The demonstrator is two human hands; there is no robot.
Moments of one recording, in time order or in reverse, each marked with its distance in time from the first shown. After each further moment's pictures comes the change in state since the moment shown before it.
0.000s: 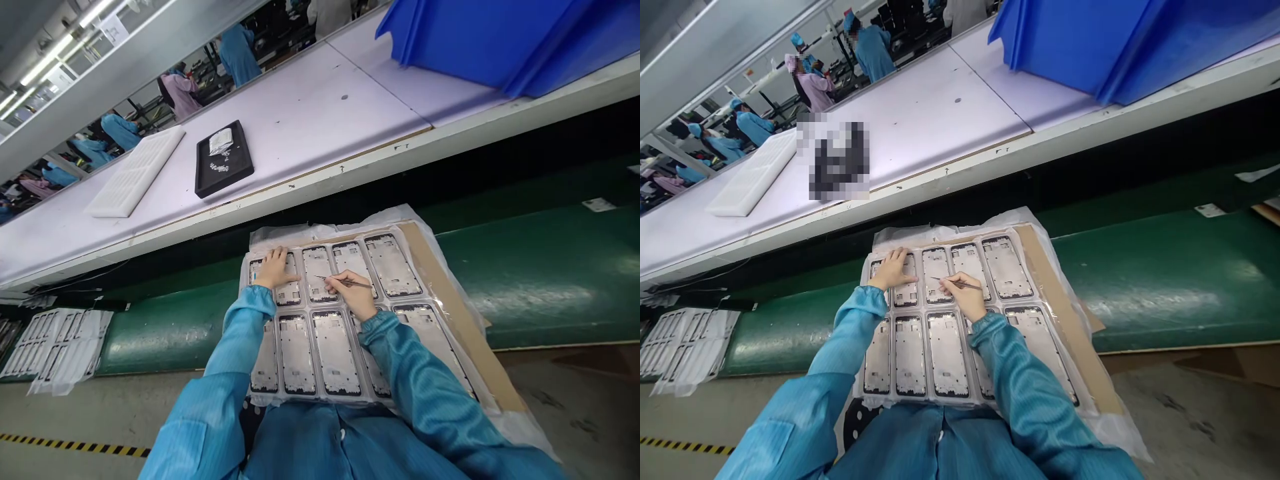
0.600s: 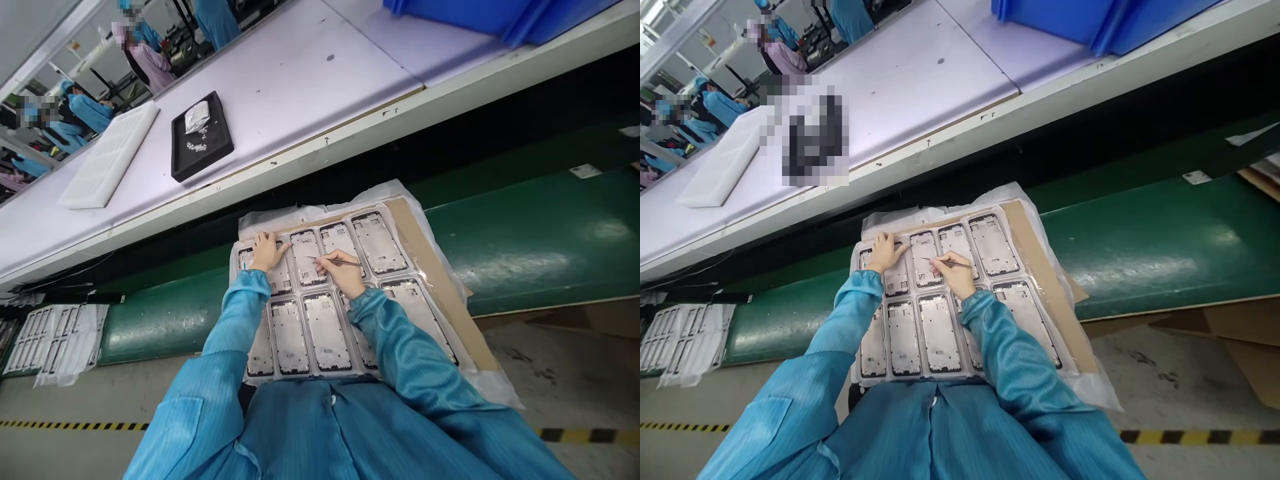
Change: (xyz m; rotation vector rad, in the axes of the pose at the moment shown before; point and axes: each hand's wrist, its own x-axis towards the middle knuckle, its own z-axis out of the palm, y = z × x) left_hand 0.020 -0.002 0.020 -0.012 0.222 -0.134; right_hand 0.004 0.014 -0.003 0.070 0.007 -0.045
